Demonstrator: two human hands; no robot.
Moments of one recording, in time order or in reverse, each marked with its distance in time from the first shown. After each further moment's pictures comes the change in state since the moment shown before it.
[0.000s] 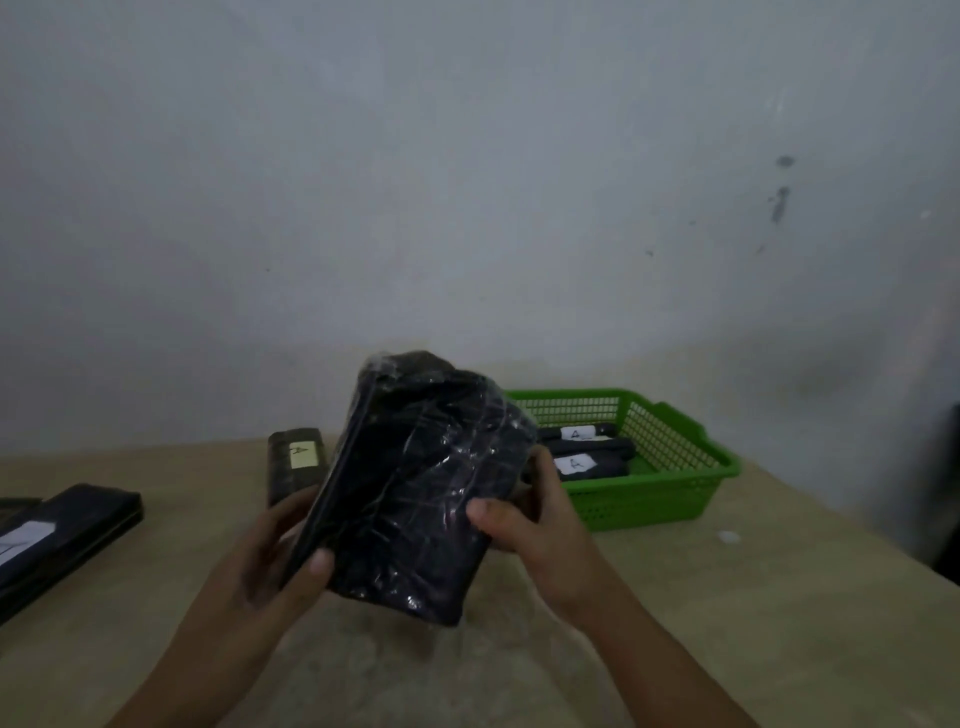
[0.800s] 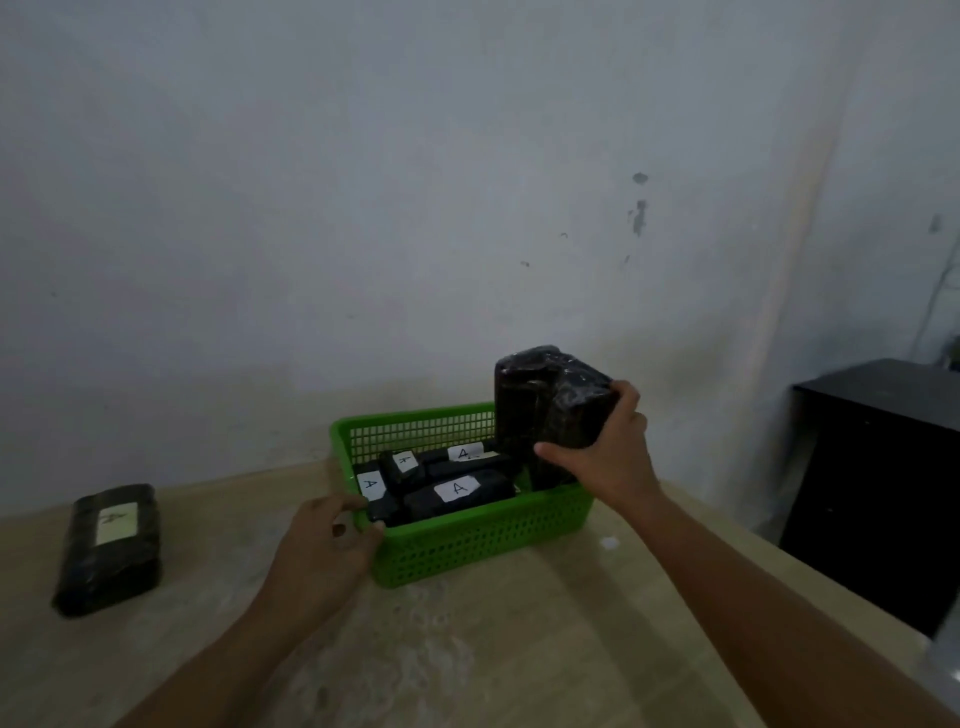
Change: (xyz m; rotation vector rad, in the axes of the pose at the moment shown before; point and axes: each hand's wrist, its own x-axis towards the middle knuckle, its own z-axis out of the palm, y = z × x) left_hand 0.109 -0.046 0.156 0.523 -0.095 -0.112; right_hand 0.040 -0.050 -0.212 -0.997 0.755 0.075
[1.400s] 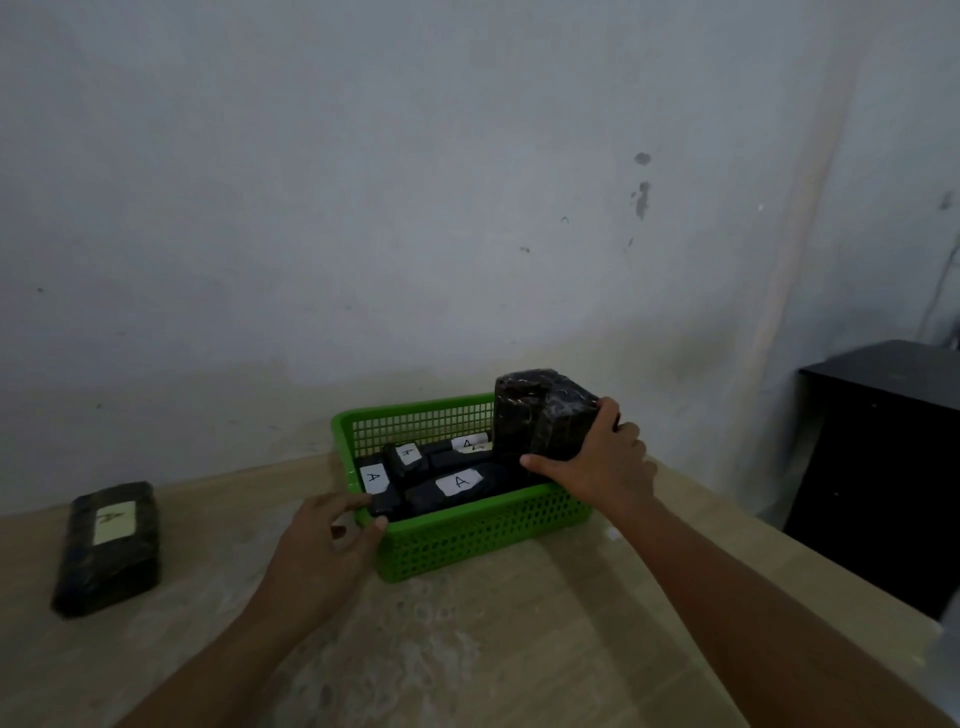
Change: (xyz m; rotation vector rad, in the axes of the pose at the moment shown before) left_hand 0.001 -0.005 -0.001 0.046 -0.017 0.051; right_hand 0.009 0.021 0.031 -0.377 -0.049 0.145
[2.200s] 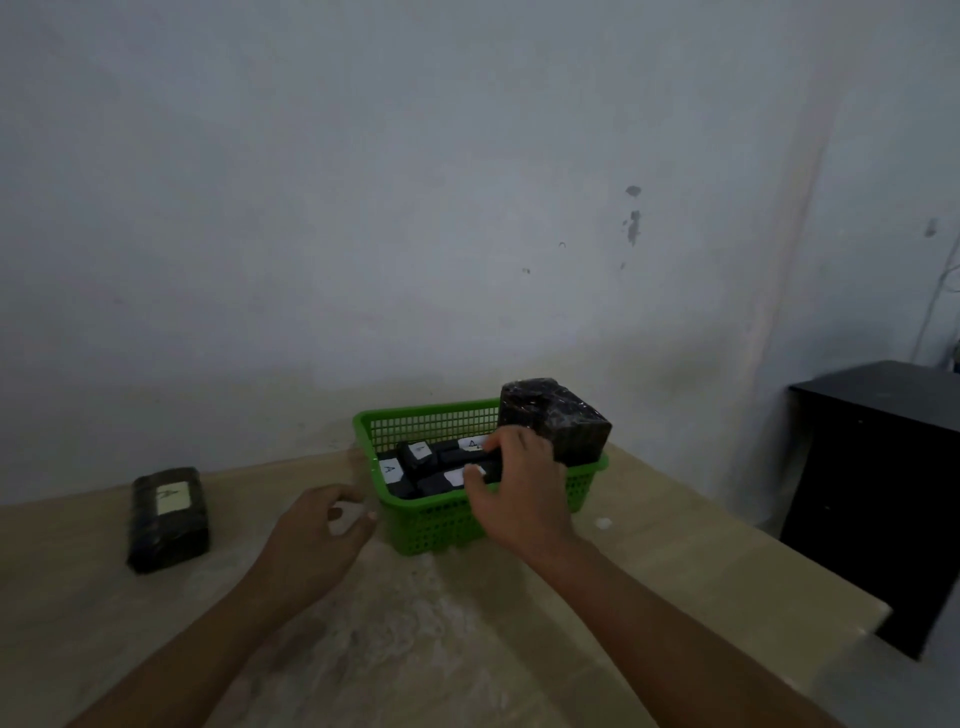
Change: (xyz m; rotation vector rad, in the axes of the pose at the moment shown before) left_hand -0.040 0.011 -0.039 0.077 0.058 0.077; right_hand -0.119 -0.060 -0.010 0.145 0.077 -0.496
